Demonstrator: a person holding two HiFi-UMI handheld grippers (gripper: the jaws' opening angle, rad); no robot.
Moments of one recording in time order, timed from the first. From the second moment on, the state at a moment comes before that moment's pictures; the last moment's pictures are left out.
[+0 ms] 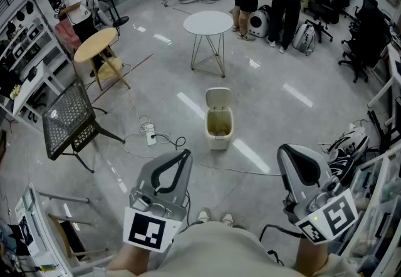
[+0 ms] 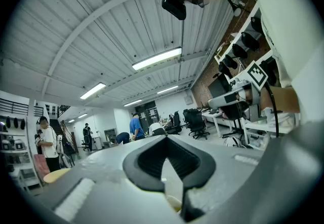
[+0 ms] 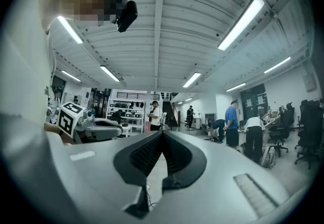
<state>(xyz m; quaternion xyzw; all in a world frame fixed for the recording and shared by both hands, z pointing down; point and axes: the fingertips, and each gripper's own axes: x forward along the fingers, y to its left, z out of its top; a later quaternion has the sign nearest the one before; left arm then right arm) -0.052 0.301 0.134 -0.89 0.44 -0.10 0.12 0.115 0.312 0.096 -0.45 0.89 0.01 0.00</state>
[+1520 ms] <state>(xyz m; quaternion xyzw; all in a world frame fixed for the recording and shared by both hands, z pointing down) -0.014 0.291 0.158 -0.88 0.45 -0.11 0.13 0.155 0.300 0.141 -0.45 0.89 -0.04 0.01</state>
